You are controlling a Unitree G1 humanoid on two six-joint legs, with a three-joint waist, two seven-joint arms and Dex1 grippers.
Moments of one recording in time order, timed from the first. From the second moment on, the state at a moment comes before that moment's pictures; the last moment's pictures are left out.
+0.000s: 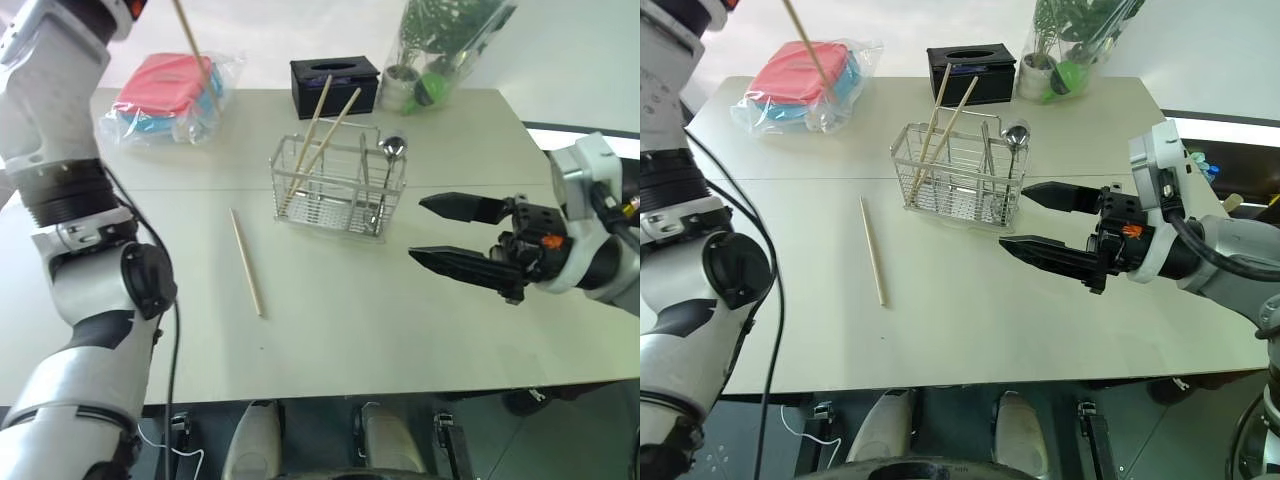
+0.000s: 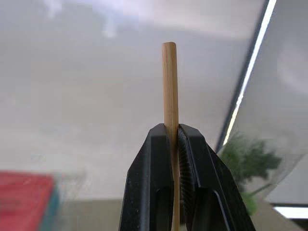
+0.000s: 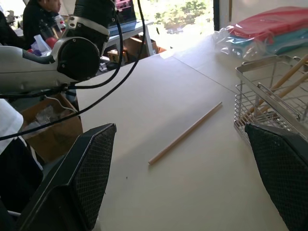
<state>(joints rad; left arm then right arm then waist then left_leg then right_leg) -1.30 0.43 0.43 0.35 -0.42 0.54 -0.40 -0.31 -0.96 -0.41 -0.58 1.34 0.95 0.65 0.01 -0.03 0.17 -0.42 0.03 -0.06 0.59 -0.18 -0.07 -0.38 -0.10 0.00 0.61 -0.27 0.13</state>
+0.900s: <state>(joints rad) -1.06 0.22 0.12 0.49 -0.31 0.26 -0.54 -0.26 -0.94 -0.41 -0.64 1.42 0.85 0.46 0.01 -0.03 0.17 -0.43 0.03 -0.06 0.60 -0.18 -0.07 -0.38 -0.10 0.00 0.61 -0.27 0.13</state>
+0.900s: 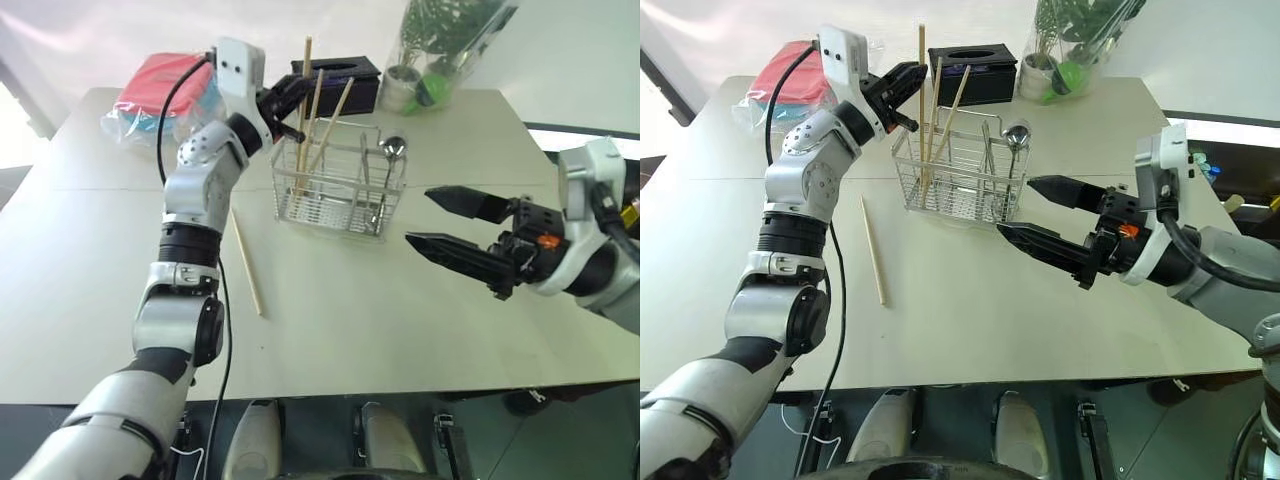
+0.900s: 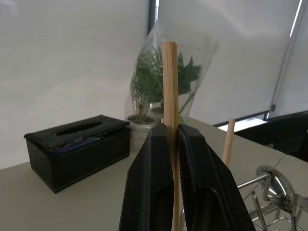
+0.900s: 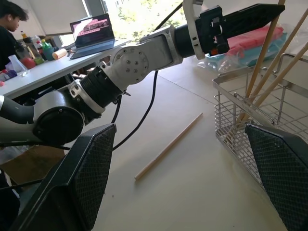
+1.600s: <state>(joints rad) -1.19 0.39 0.35 0.22 -0.33 1.22 0.09 -0.32 -0.93 -0.34 -0.58 1.42 0.84 0.47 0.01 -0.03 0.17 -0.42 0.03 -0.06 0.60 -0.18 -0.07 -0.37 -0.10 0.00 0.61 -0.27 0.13</state>
